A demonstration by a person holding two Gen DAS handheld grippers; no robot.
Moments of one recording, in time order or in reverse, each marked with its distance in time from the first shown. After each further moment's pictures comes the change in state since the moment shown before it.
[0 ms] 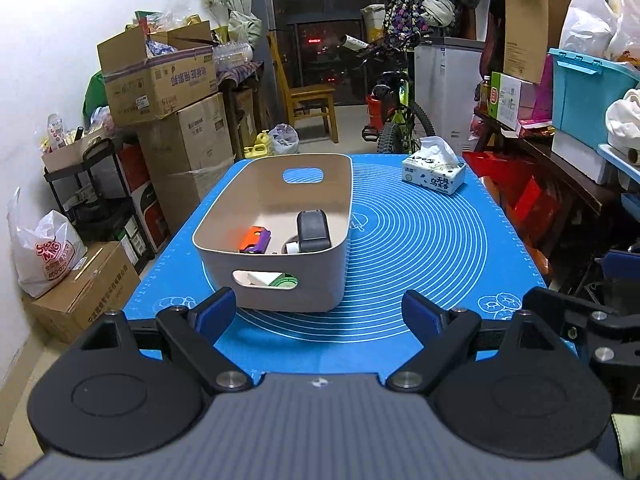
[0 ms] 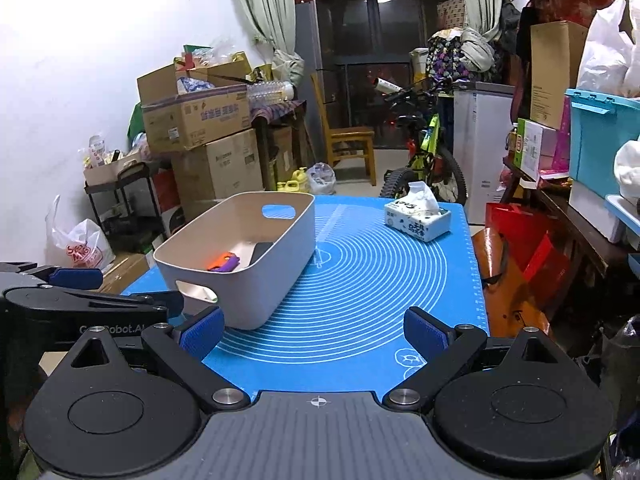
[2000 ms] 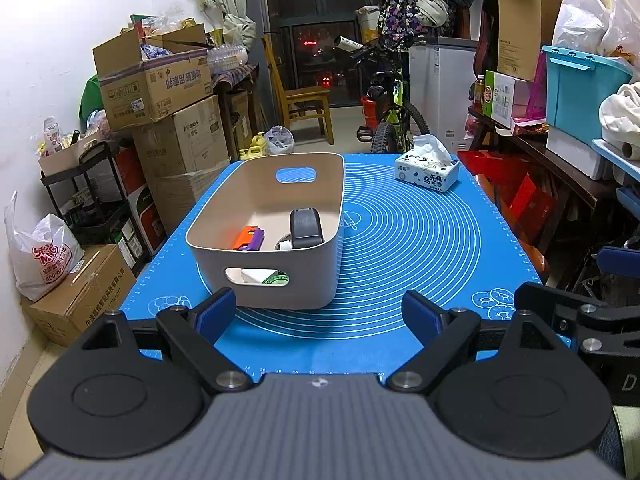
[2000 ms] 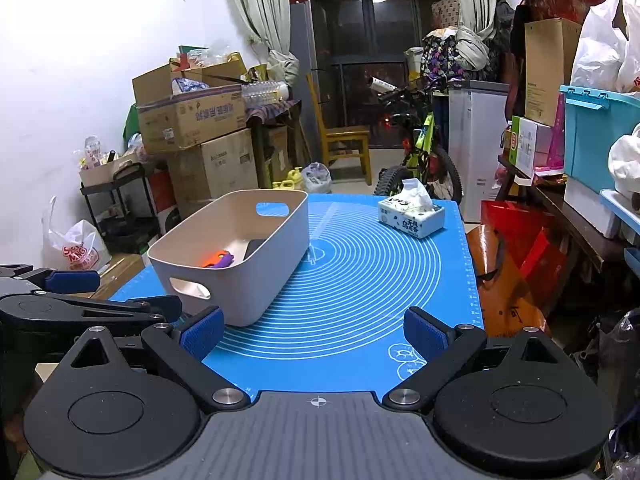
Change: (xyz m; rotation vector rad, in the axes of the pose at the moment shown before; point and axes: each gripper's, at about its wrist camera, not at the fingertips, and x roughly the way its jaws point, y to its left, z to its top) left arm 0.001 -0.005 -0.005 0.016 0.003 -0.005; right arm 0.001 -0.003 -0.007 0.011 0.001 -0.007
